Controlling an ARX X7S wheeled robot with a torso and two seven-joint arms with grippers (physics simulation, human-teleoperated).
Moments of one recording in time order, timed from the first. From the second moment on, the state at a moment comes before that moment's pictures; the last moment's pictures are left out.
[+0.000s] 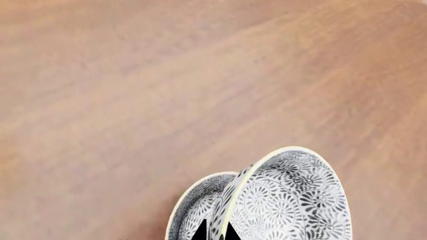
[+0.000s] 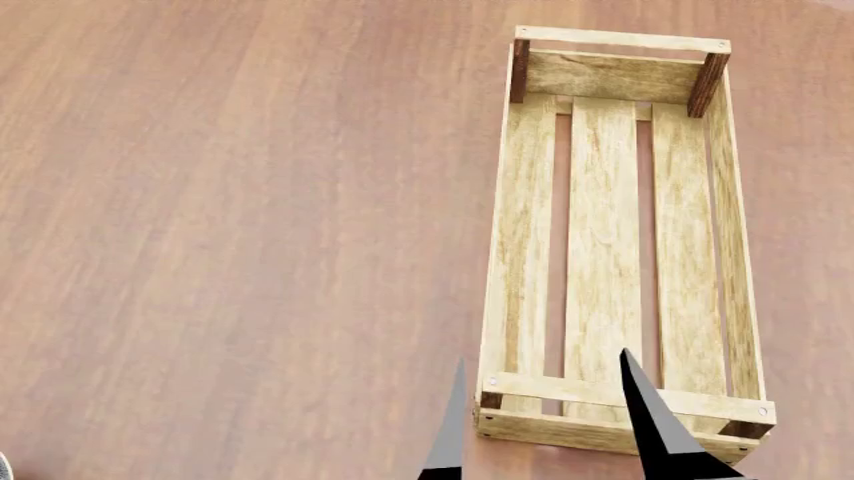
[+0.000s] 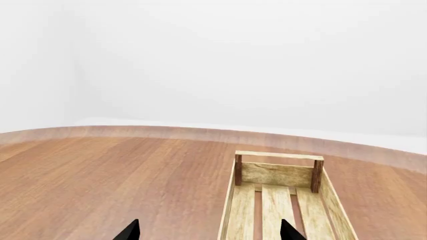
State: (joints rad) left arm 0.04 -0.50 -0.39 0.31 -1.36 -0.56 -0.77; right arm 0.04 0.46 -0.35 -0.85 0.37 0.37 0.53
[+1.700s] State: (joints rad) left arm 0.00 -0.51 -0.34 0.26 -1.32 -0.56 -0.75; right arm 0.05 0.48 -0.37 -0.86 0.38 0.37 0.56
